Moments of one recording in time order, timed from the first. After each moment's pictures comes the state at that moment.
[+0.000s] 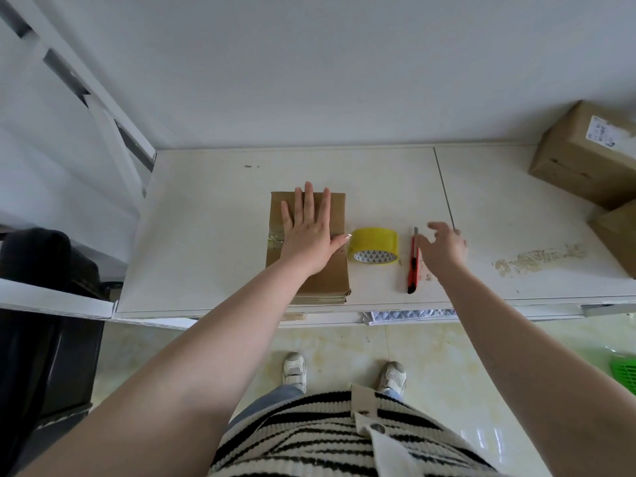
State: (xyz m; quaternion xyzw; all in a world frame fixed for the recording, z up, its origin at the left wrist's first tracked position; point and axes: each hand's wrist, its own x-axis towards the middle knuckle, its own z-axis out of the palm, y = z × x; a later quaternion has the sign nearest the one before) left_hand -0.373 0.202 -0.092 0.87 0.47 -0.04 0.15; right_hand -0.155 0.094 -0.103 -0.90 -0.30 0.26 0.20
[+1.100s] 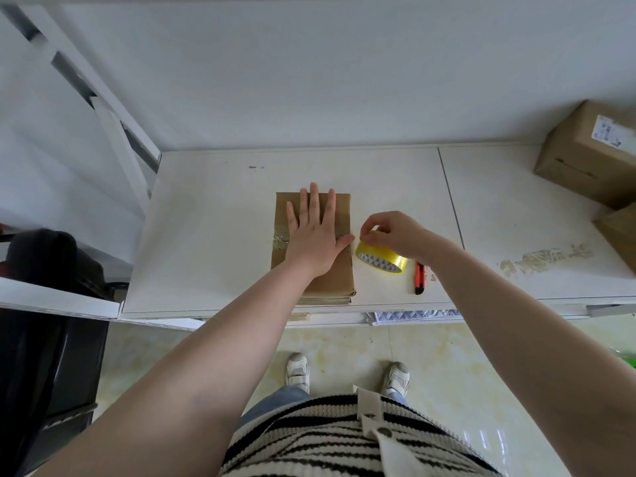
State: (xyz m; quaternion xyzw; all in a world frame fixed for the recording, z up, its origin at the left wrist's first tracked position) left_hand -0.376 0.201 -0.094 0.87 0.47 -0.04 0.15; right_hand -0.202 0.142 -0.059 -0.72 -0.51 0.43 0.17
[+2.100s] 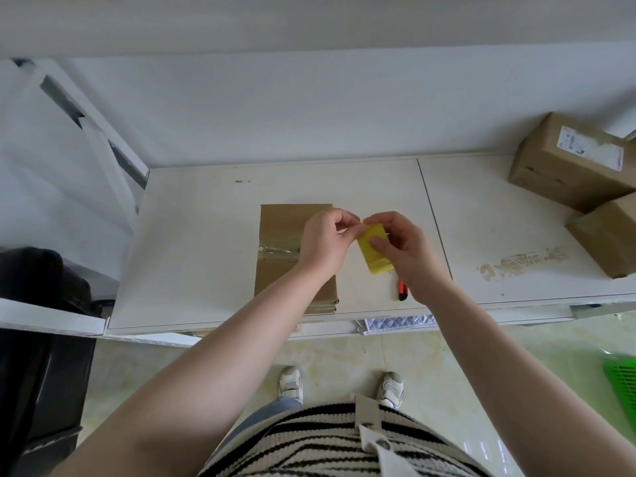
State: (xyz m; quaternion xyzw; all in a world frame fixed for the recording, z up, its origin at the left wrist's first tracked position) left_hand -0.340 0.166 -0.021 0.68 0.48 0.25 0.50; right_hand -0.211 0.081 -0.030 -0.64 -0.42 0.40 0.51
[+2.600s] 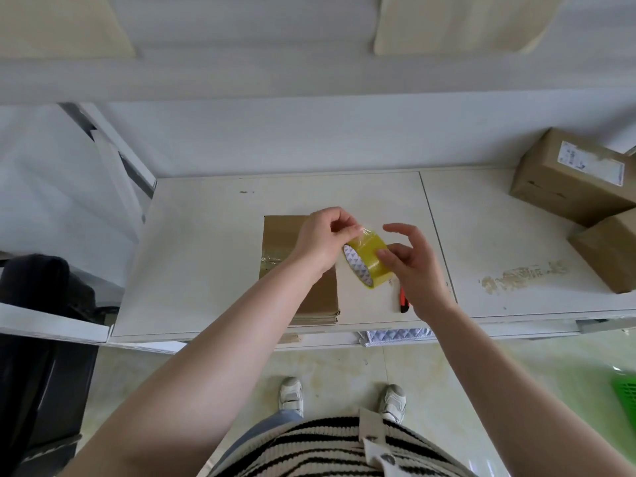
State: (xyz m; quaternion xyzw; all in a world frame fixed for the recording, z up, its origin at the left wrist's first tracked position) left_hand -0.345 0.178 0.005 0.65 0.47 0.22 0.55; right_hand -0.206 0.074 -0.043 -0.62 -0.37 0.40 0.56
